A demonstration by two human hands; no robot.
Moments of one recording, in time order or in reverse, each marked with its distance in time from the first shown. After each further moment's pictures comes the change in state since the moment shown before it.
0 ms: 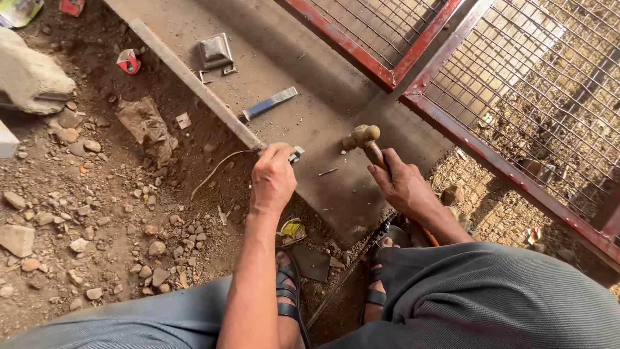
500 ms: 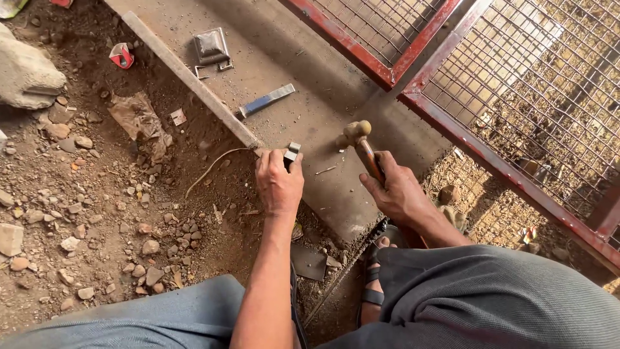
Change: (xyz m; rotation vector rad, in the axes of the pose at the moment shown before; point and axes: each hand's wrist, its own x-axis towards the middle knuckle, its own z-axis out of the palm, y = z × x) left_hand -0.008 0.034 0.014 0.043 0.161 -0.349; right_hand -0.007 -0.010 0.007 -0.020 -0.046 0.045
